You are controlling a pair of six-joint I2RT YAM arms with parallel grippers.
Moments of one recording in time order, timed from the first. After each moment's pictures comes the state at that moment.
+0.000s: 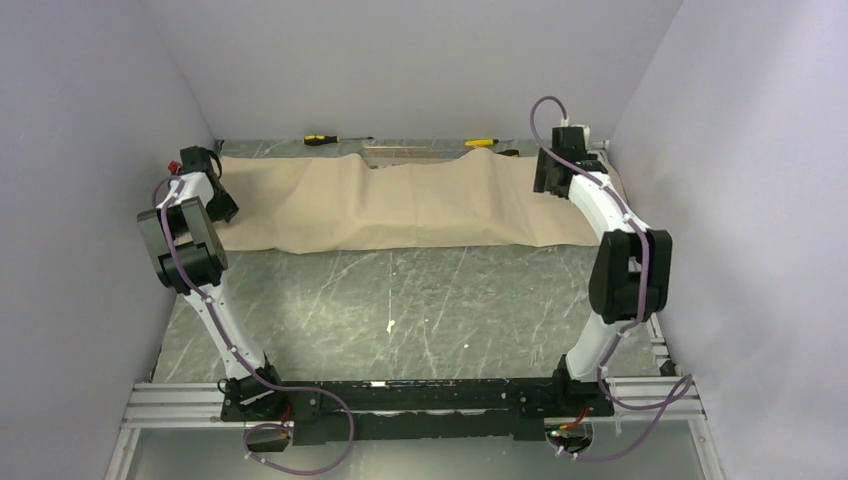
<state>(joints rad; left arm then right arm) 0.38 2.16 1.64 -0.56 -0.33 -0.31 0.03 1.76 1.43 -0.44 0.36 0.13</state>
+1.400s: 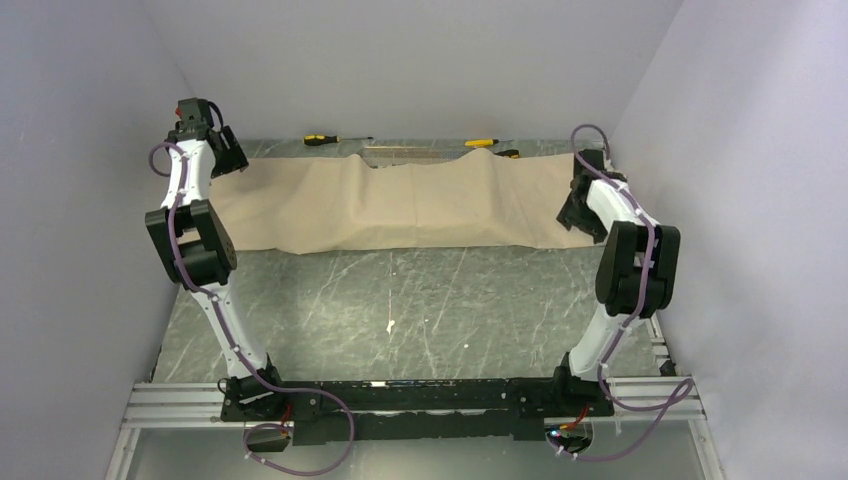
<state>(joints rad) 0.29 2.16 2.00 -0.73 -0.16 -0.22 -0.12 1.87 1.34 -0.72 0.43 0.49</state>
